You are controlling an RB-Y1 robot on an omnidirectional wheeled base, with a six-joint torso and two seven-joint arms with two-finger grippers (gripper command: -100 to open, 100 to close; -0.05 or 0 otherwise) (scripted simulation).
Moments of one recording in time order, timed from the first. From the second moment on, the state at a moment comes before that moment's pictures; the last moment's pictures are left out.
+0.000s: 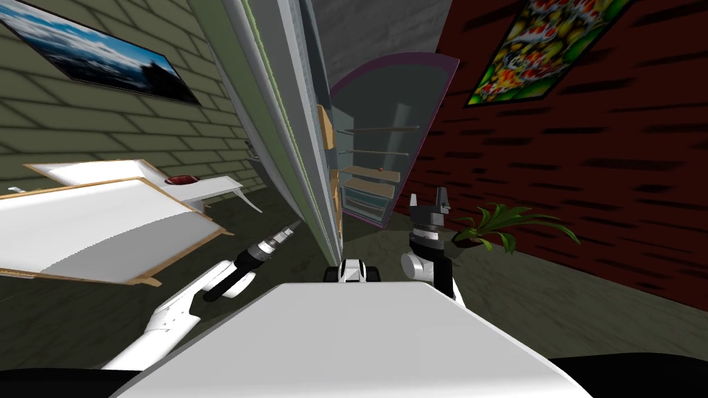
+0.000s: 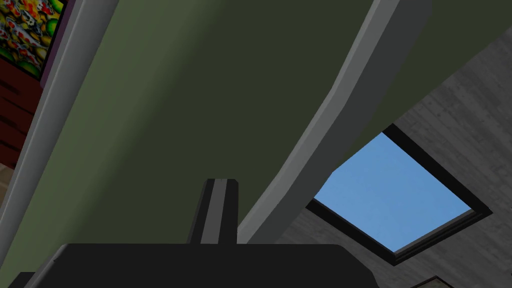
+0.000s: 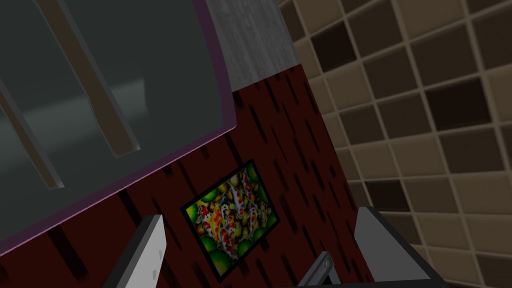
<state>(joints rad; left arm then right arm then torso) 0.48 0.76 0.09 -1.80 -0.35 -0.67 0.13 0.45 0.00 0.02 -2.33 -0.12 -0.47 -0.07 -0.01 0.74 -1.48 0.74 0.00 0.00</state>
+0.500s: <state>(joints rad) 0.48 0.76 0.09 -1.80 -0.35 -0.67 0.13 0.45 0.00 0.02 -2.33 -0.12 -0.47 -0.07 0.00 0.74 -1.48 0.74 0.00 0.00</state>
